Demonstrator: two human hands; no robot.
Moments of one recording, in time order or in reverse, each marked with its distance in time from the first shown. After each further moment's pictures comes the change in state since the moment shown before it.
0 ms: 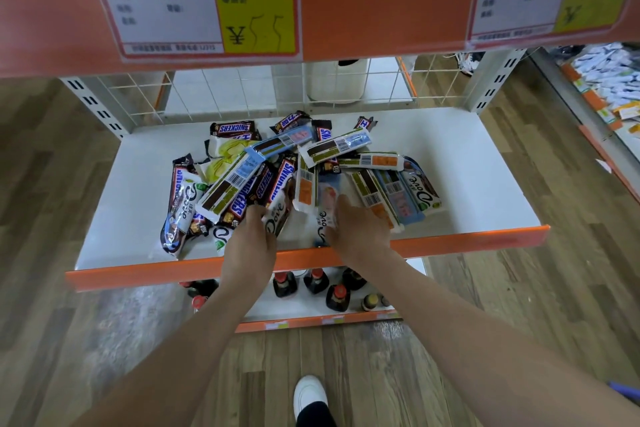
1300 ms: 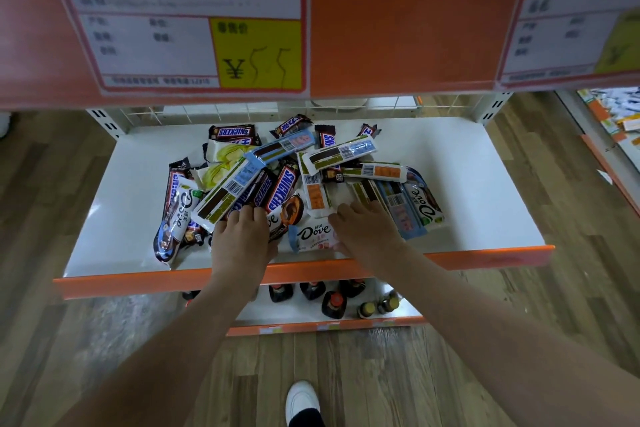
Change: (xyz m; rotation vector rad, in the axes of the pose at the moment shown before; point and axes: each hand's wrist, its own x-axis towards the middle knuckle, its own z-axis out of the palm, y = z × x) left_hand 0.026 0.002 -0.003 0.568 -0.012 0.126; right_hand 0.027 0.024 -0.009 -0.566 0.091 -0.478
